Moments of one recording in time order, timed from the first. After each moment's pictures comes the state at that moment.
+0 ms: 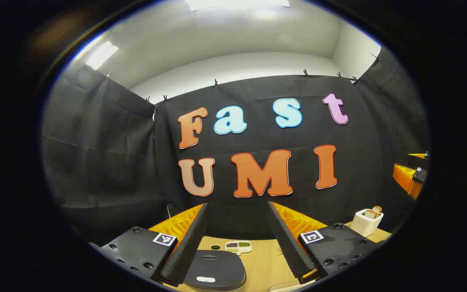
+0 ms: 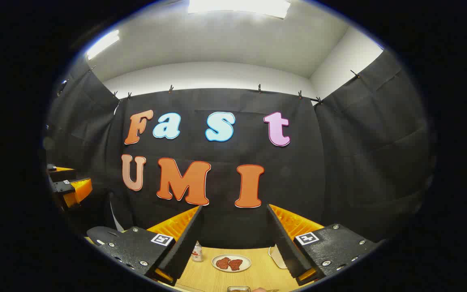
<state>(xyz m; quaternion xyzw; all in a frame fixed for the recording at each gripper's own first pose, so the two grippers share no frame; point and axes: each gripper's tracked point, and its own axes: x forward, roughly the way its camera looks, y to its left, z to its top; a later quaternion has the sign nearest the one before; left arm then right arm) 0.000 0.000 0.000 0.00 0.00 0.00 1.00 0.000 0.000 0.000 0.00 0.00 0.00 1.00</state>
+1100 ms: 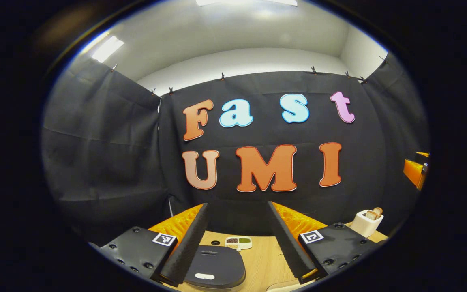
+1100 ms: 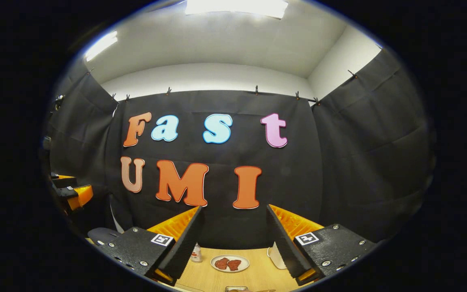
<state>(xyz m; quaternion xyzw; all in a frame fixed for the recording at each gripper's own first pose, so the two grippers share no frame) 0.007 0.021 -0.019 -0.02 0.03 0.02 1.00 -0.004 -0.005 -0.004 0.01 0.01 0.00 1.00</state>
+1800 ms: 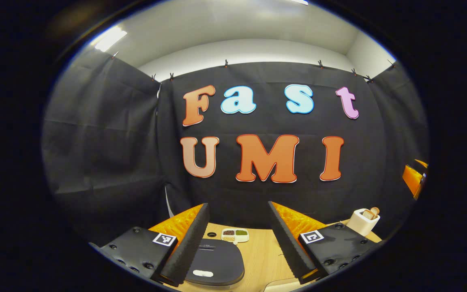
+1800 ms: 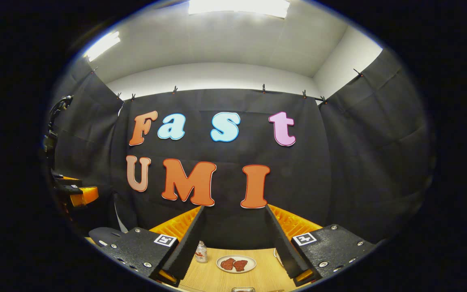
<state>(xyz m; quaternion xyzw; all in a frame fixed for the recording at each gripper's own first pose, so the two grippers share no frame) 0.029 0.026 -0.047 -0.06 0.09 0.00 0.99 0.007 0.013 -0.009 0.00 -0.01 0.01 1.00</state>
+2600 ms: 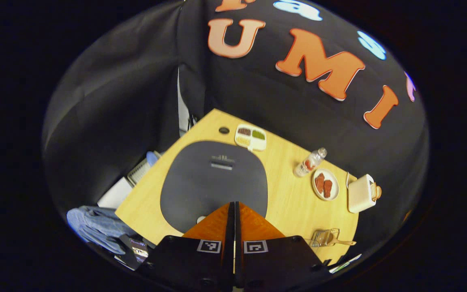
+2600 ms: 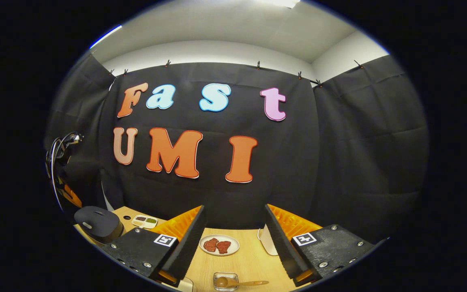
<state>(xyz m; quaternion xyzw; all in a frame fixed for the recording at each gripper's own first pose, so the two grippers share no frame) 0.005 0.062 -0.254 -0.18 0.55 0.04 0.82 0.000 -0.024 -0.082 -0.03 0.10 -0.03 0.99</state>
